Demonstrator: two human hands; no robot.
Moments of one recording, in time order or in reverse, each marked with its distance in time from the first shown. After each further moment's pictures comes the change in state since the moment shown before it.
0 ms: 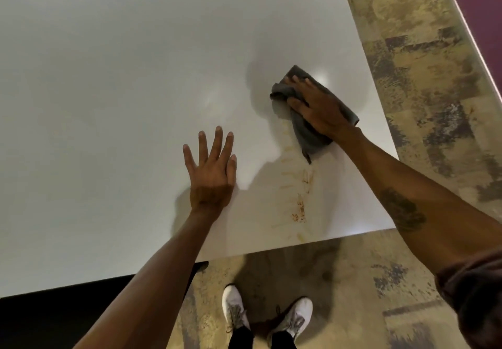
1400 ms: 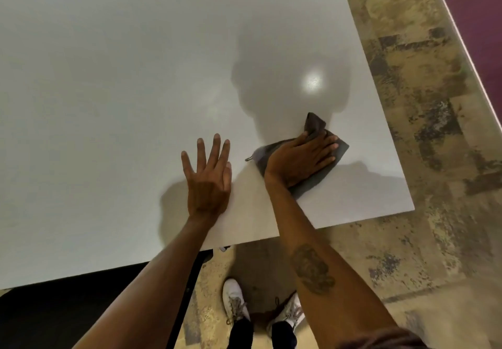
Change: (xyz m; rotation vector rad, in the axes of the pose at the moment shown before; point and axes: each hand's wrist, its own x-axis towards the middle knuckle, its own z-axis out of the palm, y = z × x) left_hand -0.035 -0.023 -0.005 0.014 -0.013 0.008; right_hand -0.073 -0.128 0.107 -0.012 0.823 1.052
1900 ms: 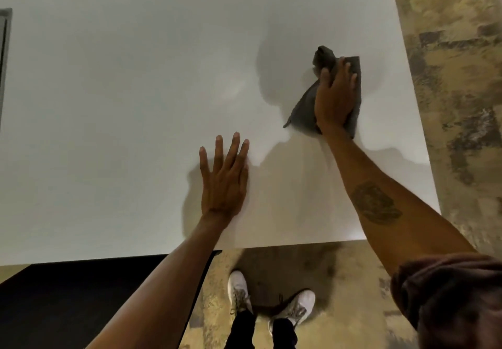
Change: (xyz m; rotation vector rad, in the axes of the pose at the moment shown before) left_hand 0.003 0.001 -0.003 -0.022 -0.024 -0.015; right_hand 0.119 -0.072 0.044 0.186 -0.393 -0.437
